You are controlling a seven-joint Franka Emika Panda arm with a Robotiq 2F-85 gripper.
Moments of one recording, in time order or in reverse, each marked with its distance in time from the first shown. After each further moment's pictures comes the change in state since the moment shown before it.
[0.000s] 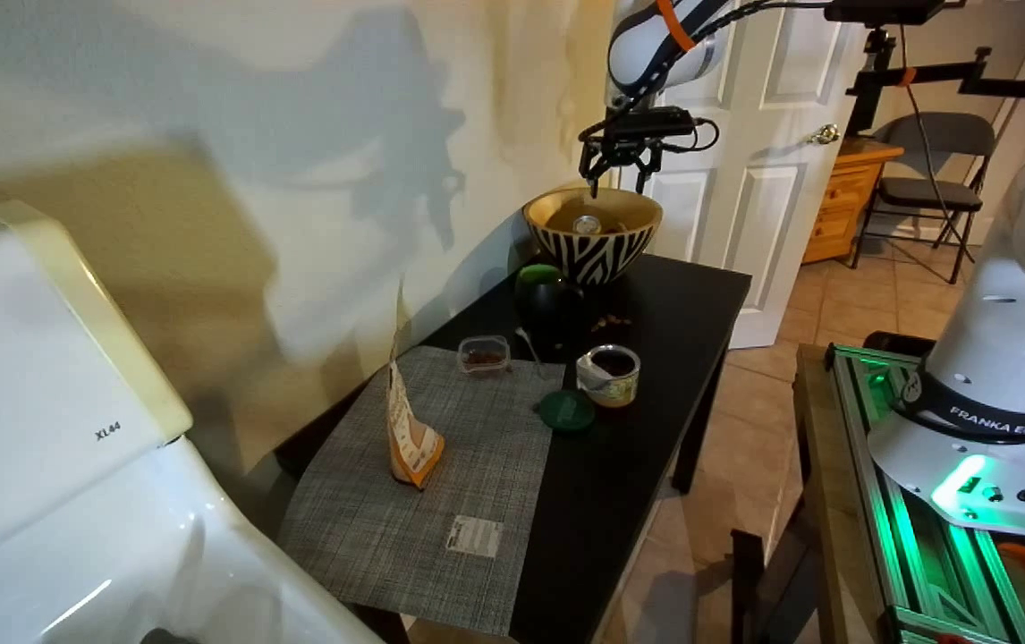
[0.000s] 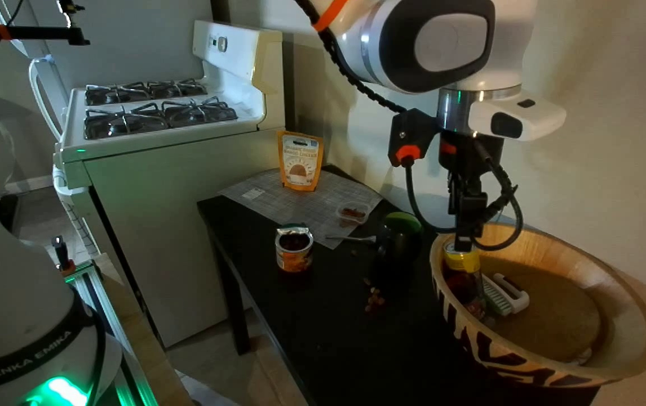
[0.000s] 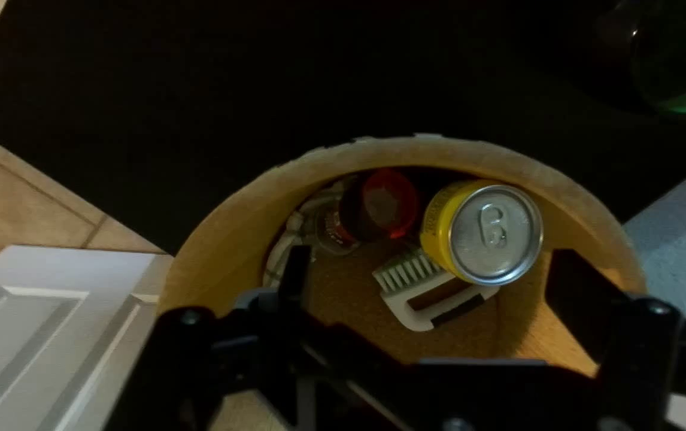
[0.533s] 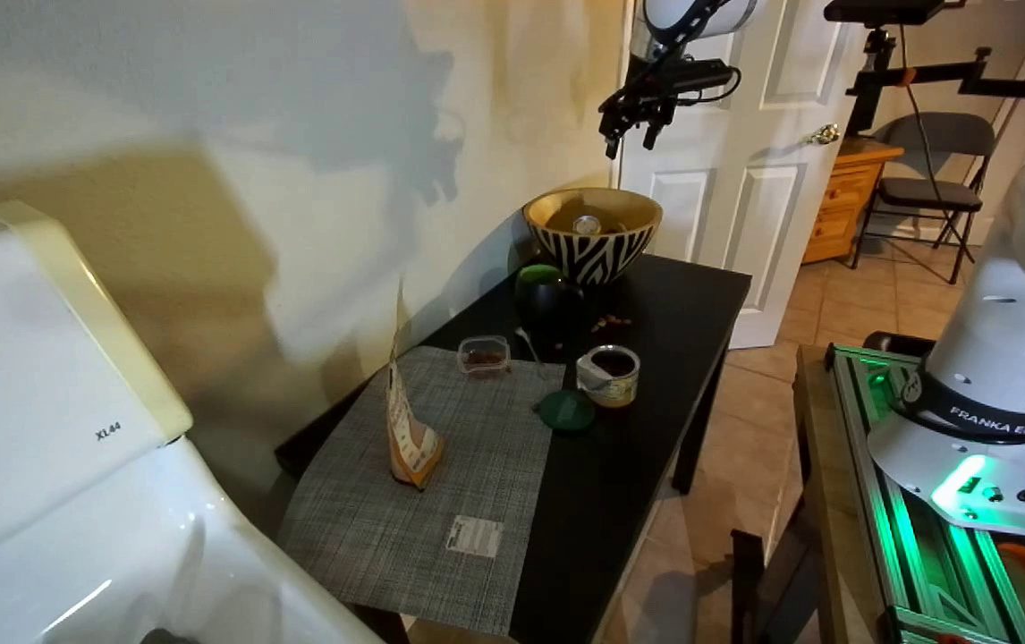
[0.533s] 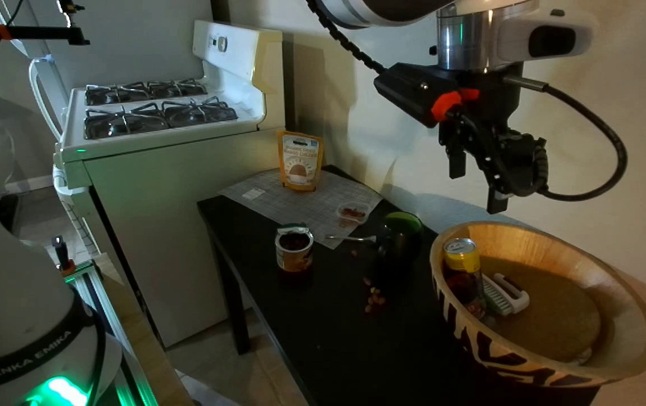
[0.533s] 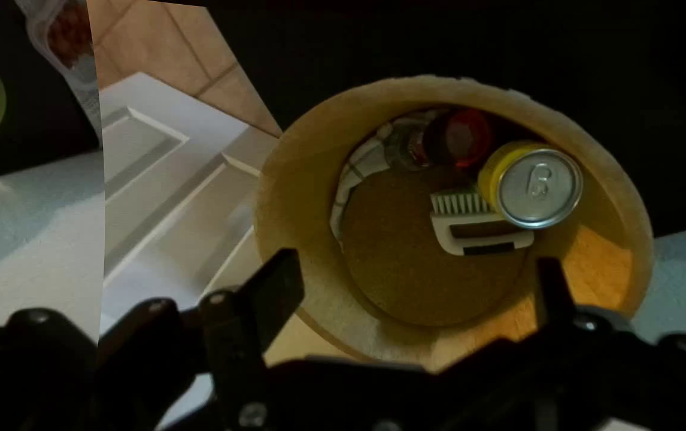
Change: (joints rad) arm -0.001 -0.206 -0.027 -0.069 -0.037 -0.001 -0.419
